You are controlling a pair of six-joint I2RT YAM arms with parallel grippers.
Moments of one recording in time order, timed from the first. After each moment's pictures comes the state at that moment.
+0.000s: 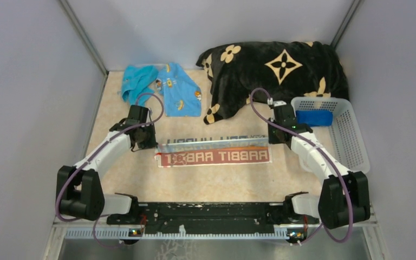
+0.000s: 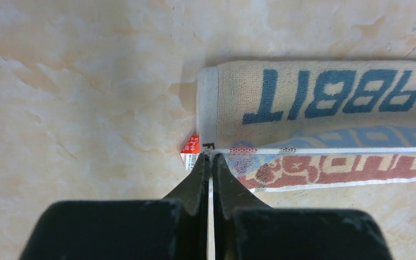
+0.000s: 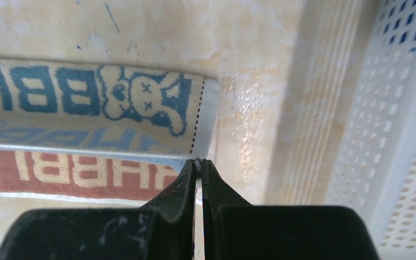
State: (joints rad) left arm -0.21 1.32 0.86 -0.58 -0.01 -0.30; right arm 0.22 1.23 0.85 -0.54 0.10 0.08
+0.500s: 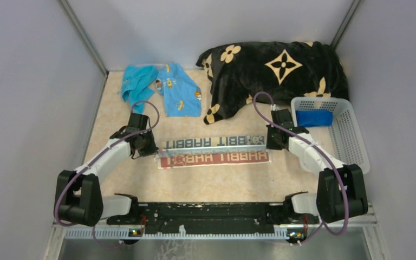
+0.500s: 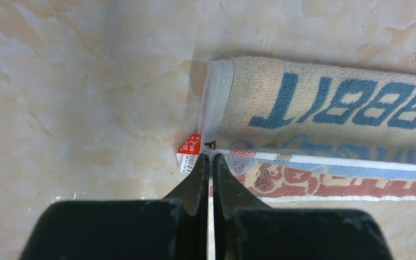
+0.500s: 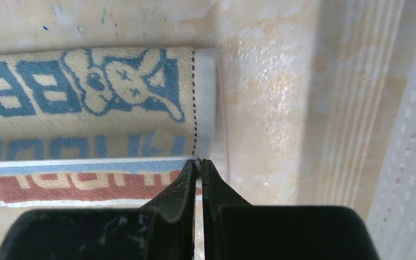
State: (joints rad) left arm -0.20 1.29 0.73 -0.51 -0.02 -0.47; right arm 0.21 1.29 0.76 -0.51 0.08 0.25
